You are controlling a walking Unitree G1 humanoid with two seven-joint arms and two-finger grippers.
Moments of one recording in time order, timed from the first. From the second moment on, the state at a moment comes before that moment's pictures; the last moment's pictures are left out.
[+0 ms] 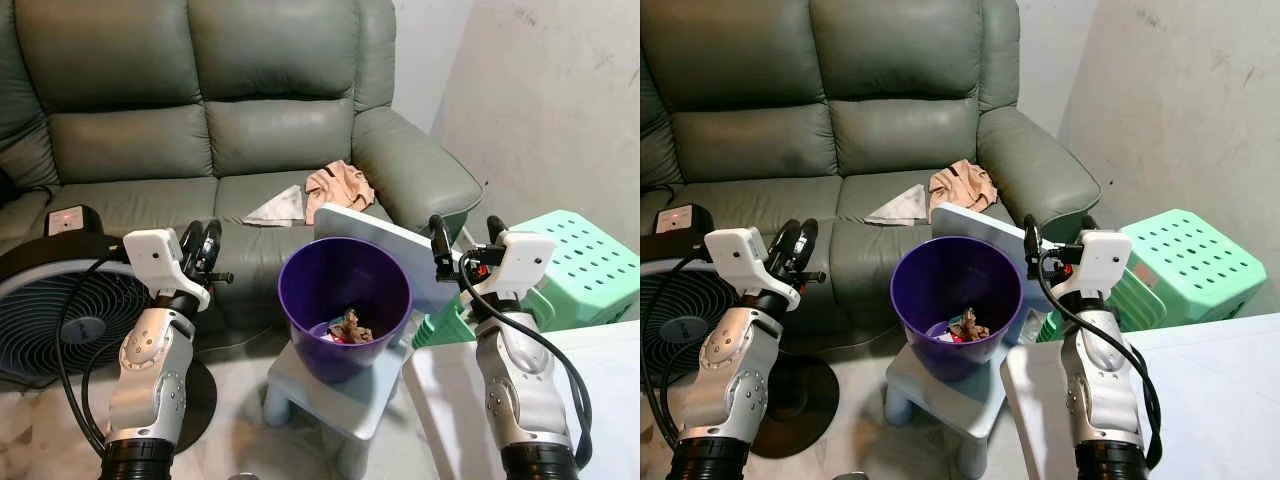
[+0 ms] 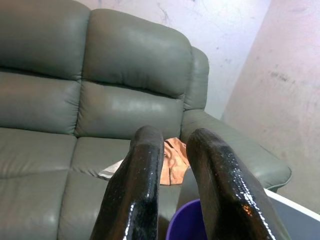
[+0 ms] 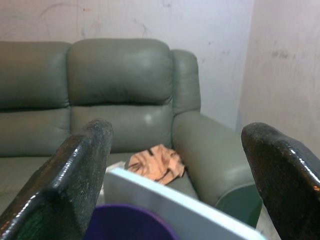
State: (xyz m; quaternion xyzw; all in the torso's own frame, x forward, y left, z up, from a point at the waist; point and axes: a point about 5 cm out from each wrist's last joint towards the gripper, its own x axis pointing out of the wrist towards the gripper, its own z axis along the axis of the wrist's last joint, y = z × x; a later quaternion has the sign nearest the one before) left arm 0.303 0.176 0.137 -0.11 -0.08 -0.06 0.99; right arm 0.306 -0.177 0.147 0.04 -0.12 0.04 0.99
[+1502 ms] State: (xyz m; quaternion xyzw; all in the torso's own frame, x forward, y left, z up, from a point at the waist) left arm 0.312 0.169 0.141 -0.12 -0.07 -0.05 0.99; right arm 0.298 -0.182 0.145 0.01 -0.10 0.04 0.99
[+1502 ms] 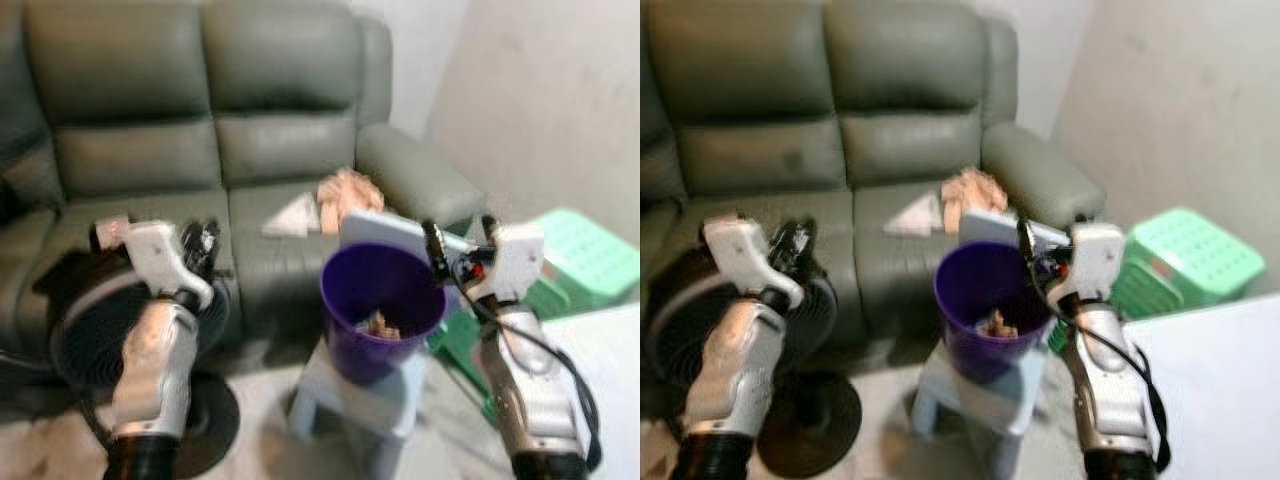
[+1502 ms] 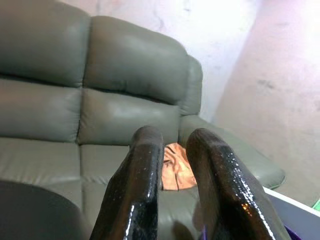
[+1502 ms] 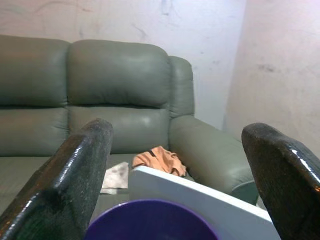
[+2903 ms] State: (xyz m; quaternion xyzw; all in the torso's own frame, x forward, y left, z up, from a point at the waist) left arm 0.311 0.171 0.138 -0.10 -0.07 -0.06 0.99; right arm 0.302 -0.167 0.140 0.01 -0.08 0.07 0.99
